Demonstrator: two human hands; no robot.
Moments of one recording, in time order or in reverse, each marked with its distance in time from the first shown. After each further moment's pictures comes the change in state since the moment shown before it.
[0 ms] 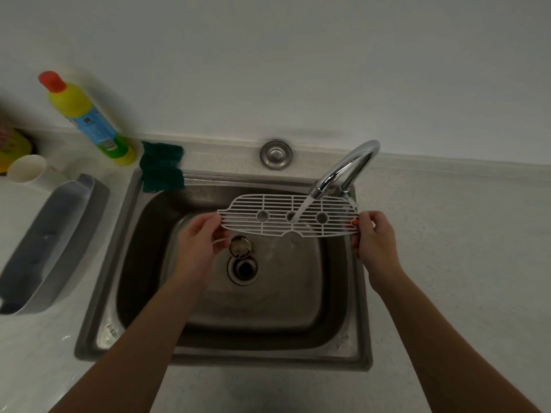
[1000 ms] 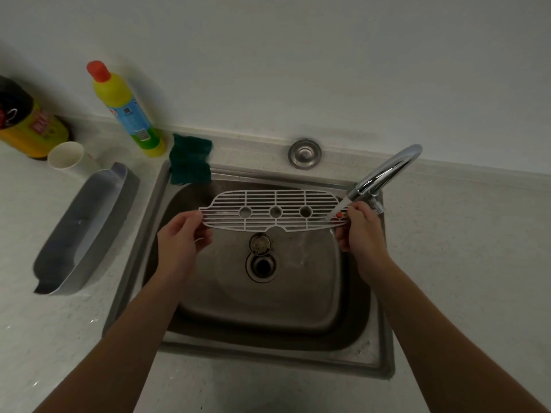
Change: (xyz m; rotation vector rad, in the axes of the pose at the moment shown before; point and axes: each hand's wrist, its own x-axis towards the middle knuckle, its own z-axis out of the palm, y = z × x) left_hand 0.012 0.015 -0.083 0.040 0.075 0.094; right_hand -0.008 -0.022 0.068 0.043 -0.180 -0.005
